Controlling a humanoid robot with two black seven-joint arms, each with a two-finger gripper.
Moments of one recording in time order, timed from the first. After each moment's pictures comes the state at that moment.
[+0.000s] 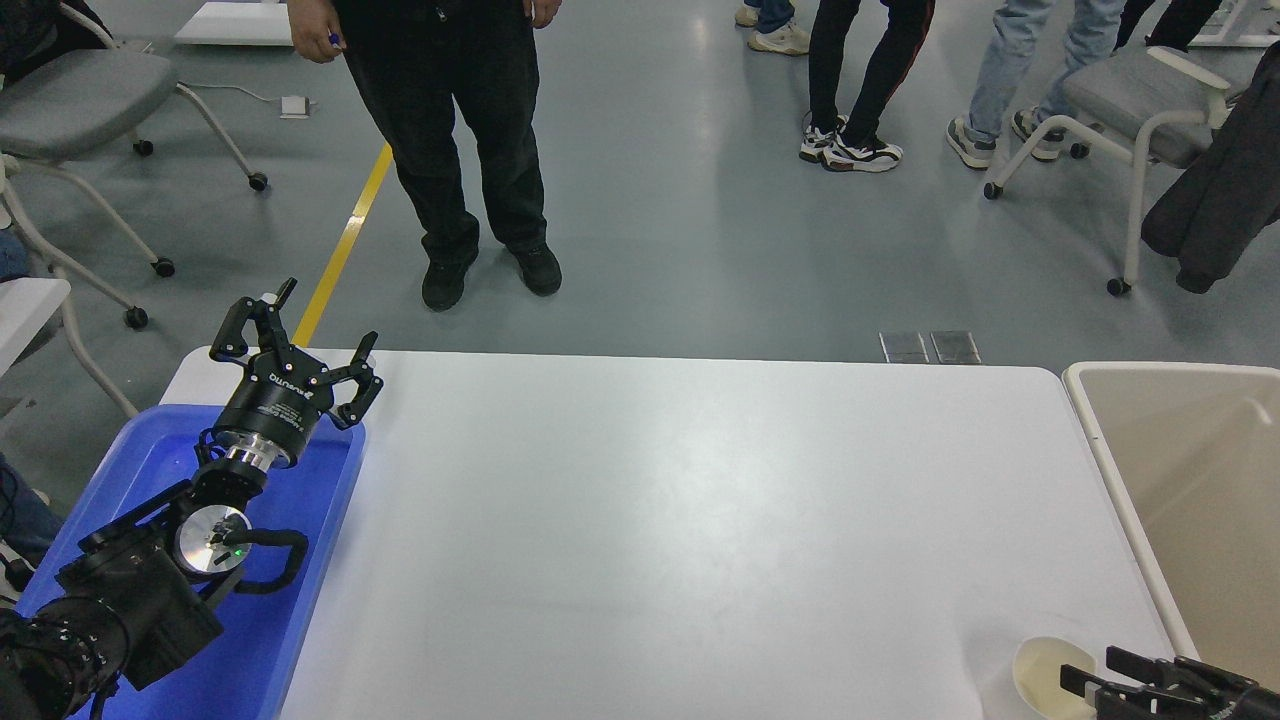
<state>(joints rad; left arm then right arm) -0.66 0.32 -0.57 -0.36 -0.18 -0.70 -0.55 0.35 -0.99 0.00 1.03 -1.43 -0.51 0.71</state>
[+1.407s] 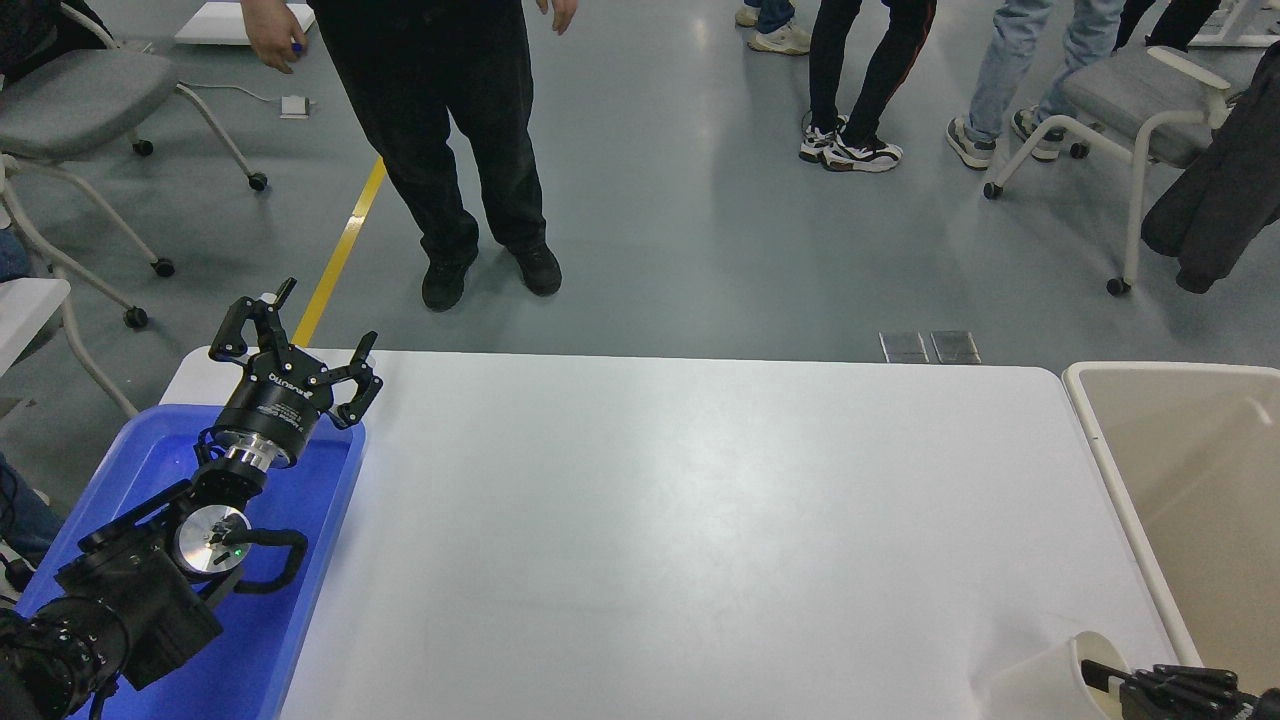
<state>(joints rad) -0.66 0.32 -0.57 -0.36 -0.18 -0.70 -0.55 0.41 -1.05 -0.05 1.07 -1.45 -0.51 0.78</state>
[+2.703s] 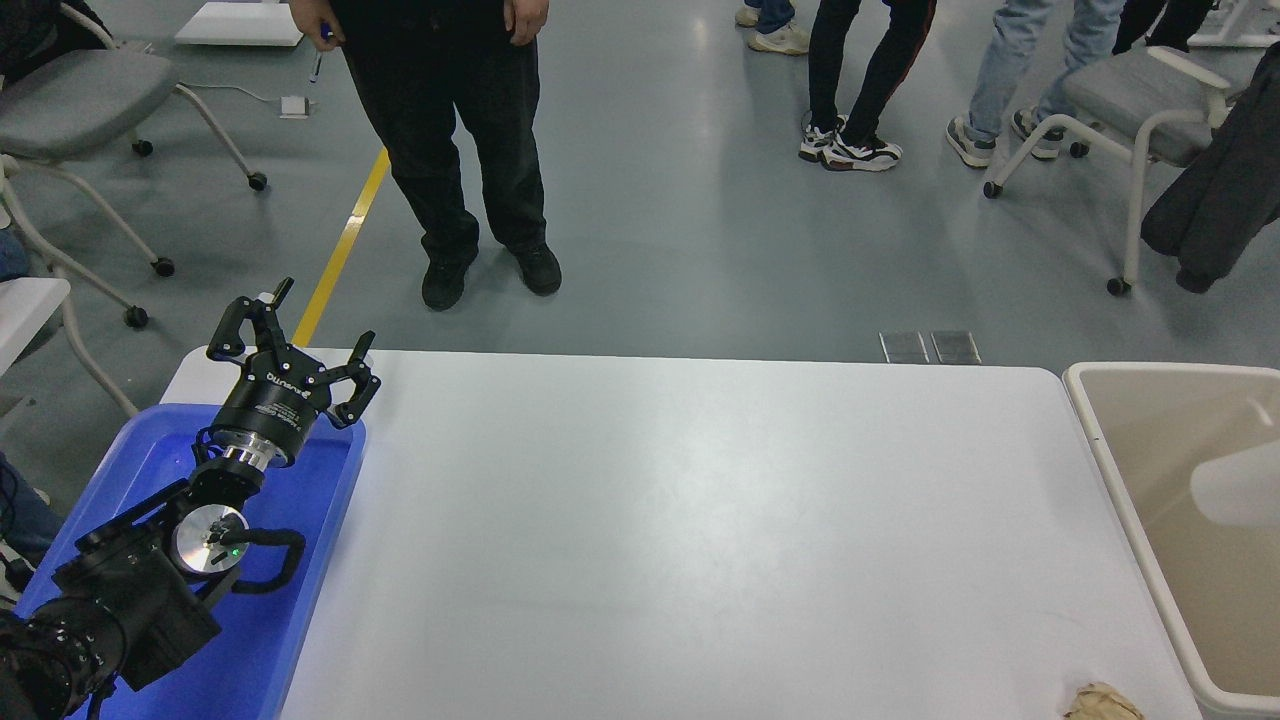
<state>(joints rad) -0.66 0.33 -0.57 -0.36 -0.18 -0.70 -0.55 0.78 -1.53 -0.03 1.25 -1.26 -0.28 0.79</state>
